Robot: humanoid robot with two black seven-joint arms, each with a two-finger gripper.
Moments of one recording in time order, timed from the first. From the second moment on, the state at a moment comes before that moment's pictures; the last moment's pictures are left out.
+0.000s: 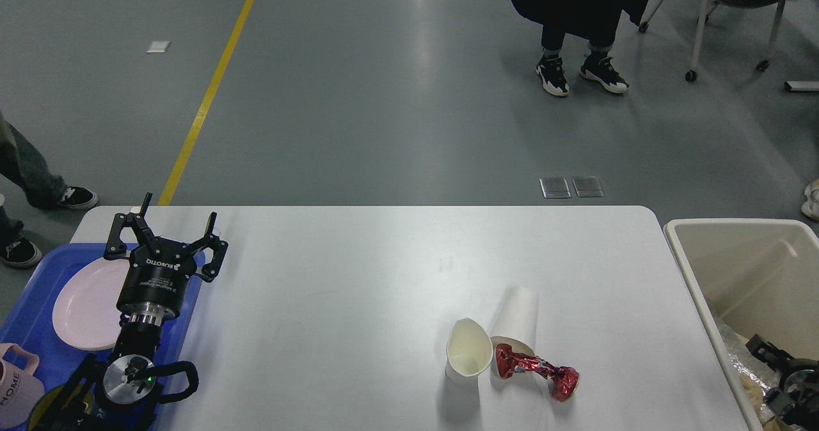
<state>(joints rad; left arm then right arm) -0.19 0.08 -1.51 -0.90 0.27 -0.53 -0.22 0.52 -0.38 -0.89 0.14 0.09 -0.14 -0.05</state>
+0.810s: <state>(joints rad) -0.19 0.08 -1.51 -0.90 0.27 -0.53 -0.22 1.82 -0.42 -1.48 0.96 0.06 0.65 -0.08</state>
